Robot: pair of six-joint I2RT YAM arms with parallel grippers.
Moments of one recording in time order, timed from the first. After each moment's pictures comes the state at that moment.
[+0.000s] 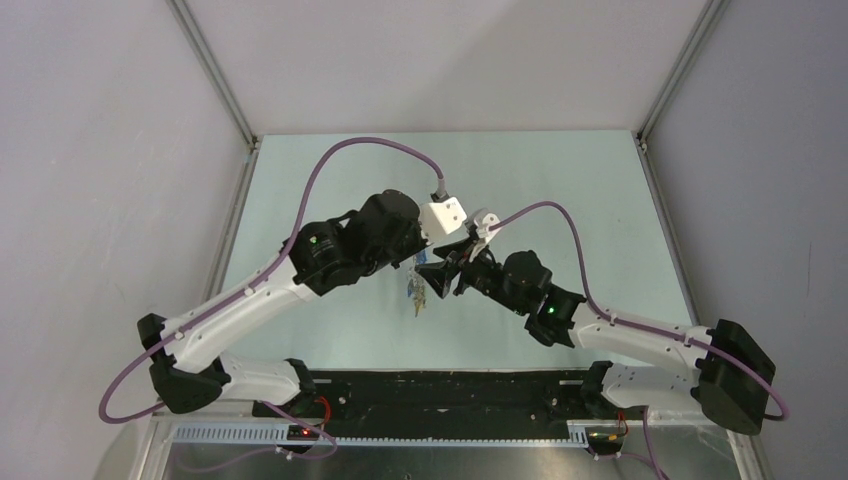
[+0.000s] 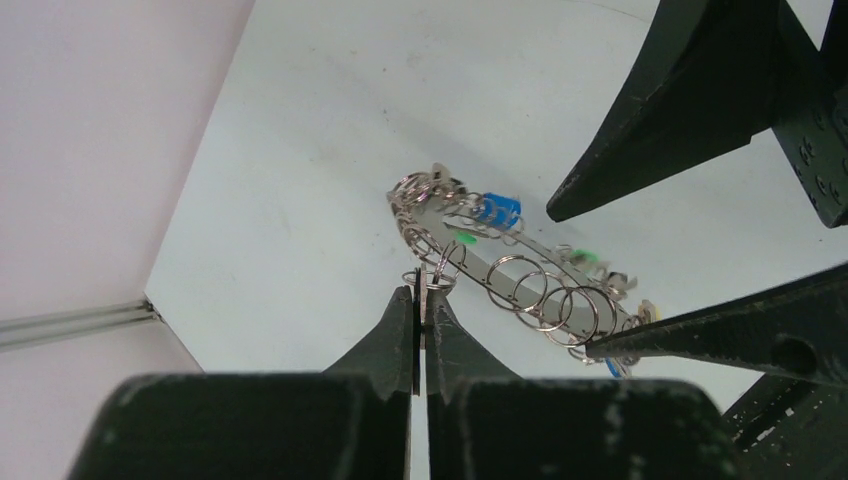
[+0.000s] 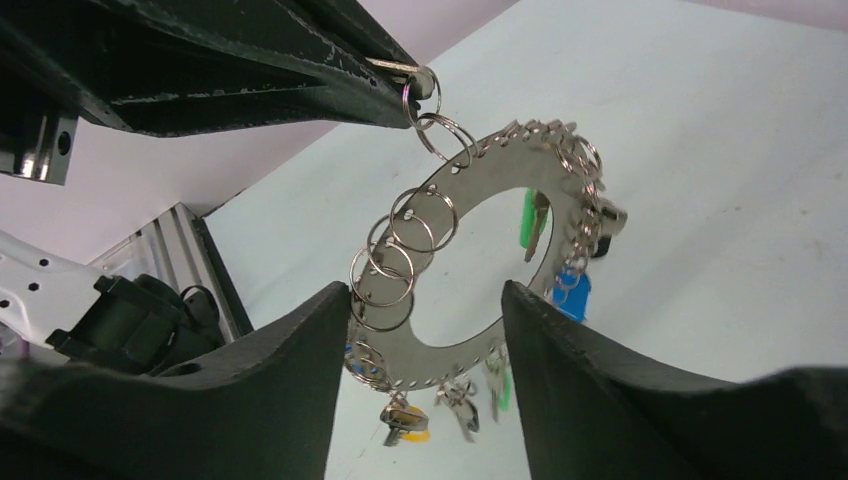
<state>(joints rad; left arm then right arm) -1.01 1.26 1.45 -0.85 -0.36 0.34 1.01 1.13 0.65 0.48 0.05 0.30</state>
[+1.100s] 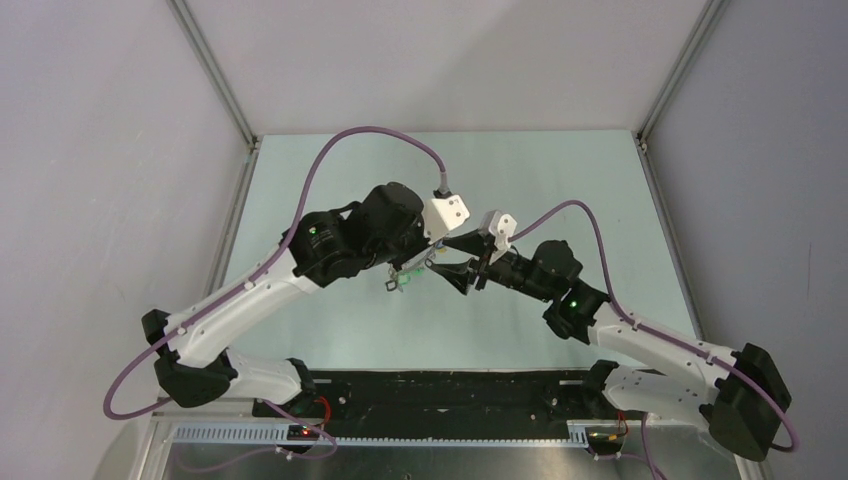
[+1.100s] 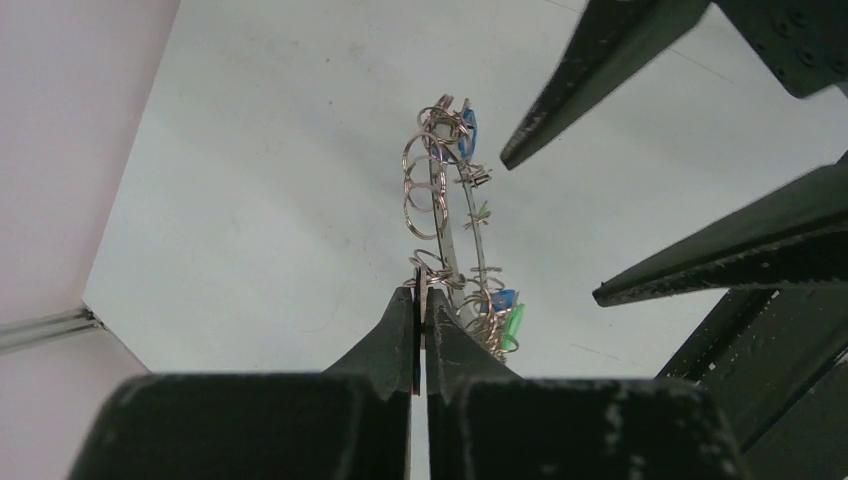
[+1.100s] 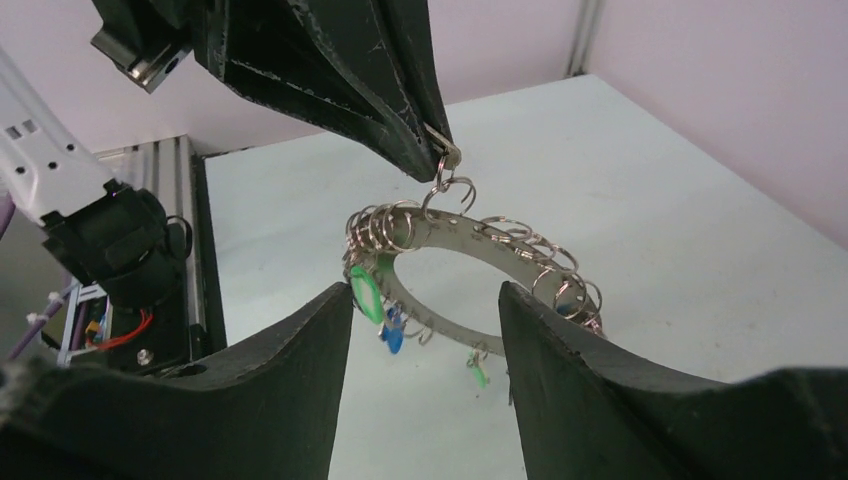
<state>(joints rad) -1.01 1.32 1.57 -0.98 -0.27 0.27 0.87 1.00 0.64 0.46 -0.28 0.02</state>
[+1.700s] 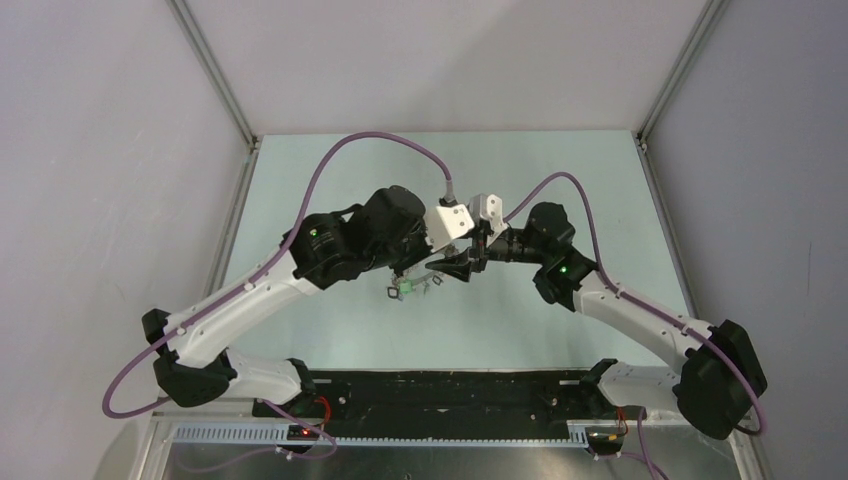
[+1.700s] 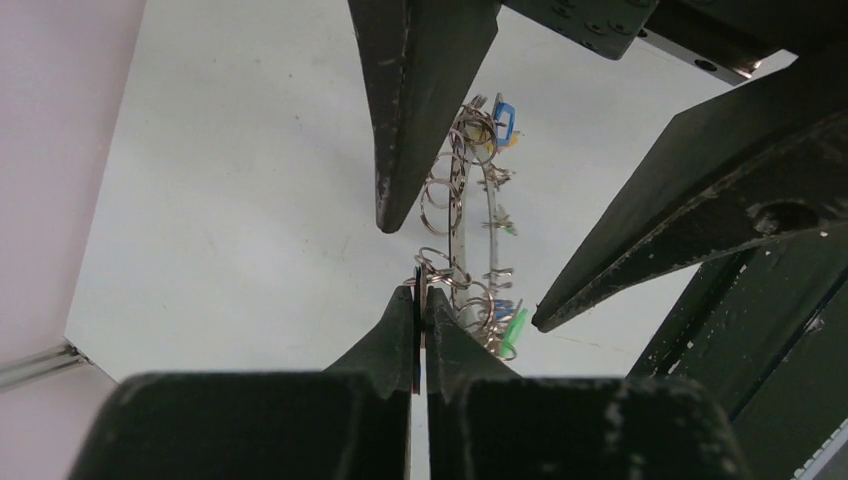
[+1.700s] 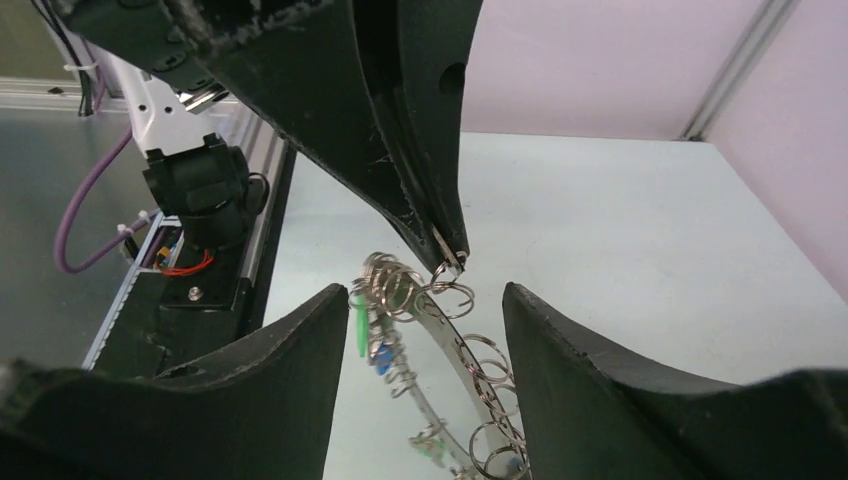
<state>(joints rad) -1.03 1.31 1.57 -1.00 -0.20 0.30 0.70 1.19 0.80 0.48 -0.80 -0.07</state>
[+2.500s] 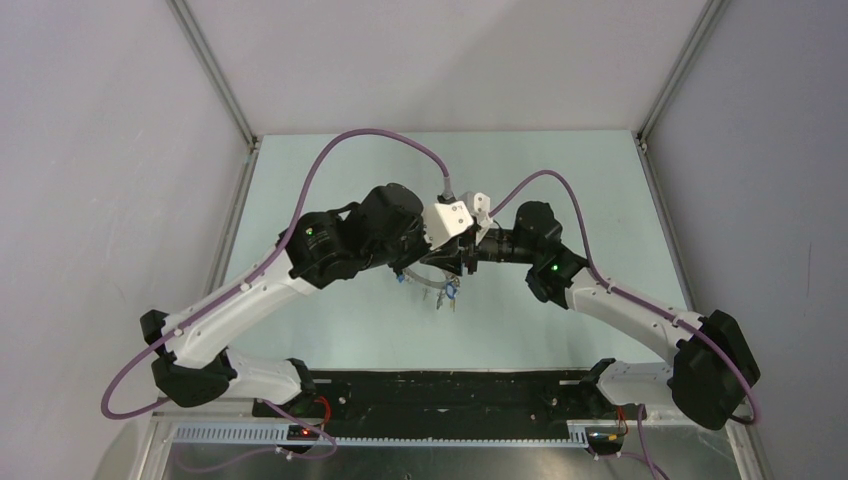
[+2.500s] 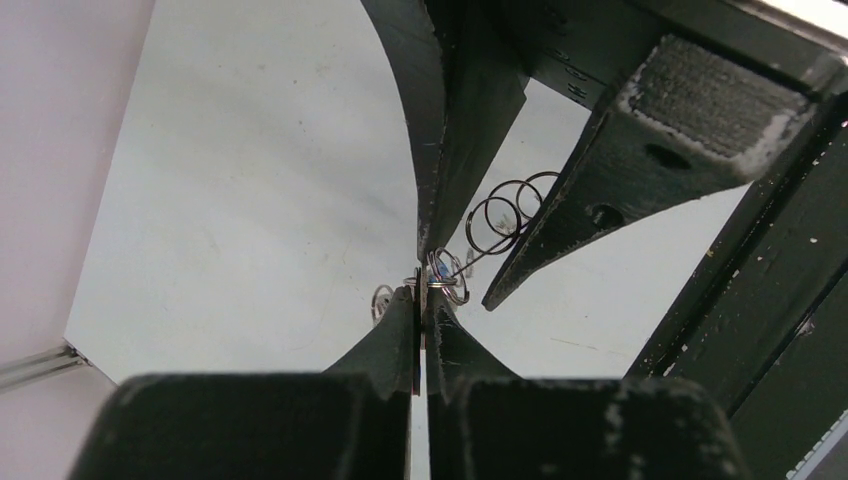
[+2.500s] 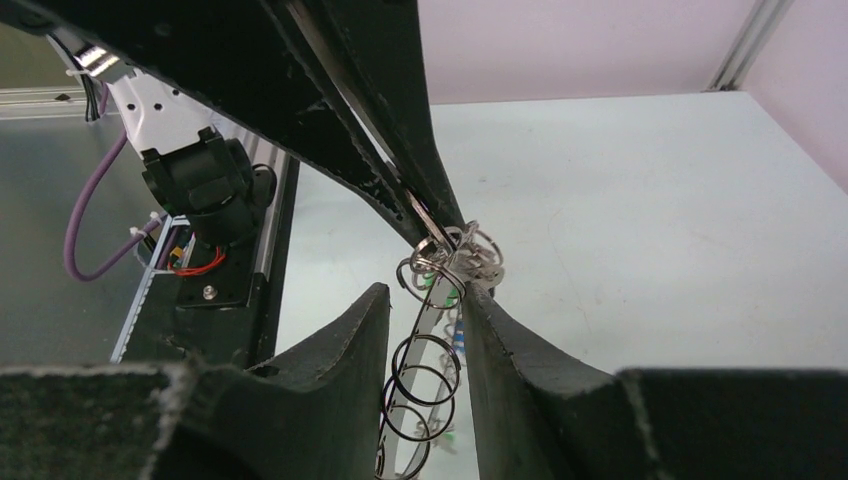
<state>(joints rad) -1.03 1.31 1.59 -1.01 -0.20 0.29 0.73 1.25 0.83 0.44 -0.76 -0.02</state>
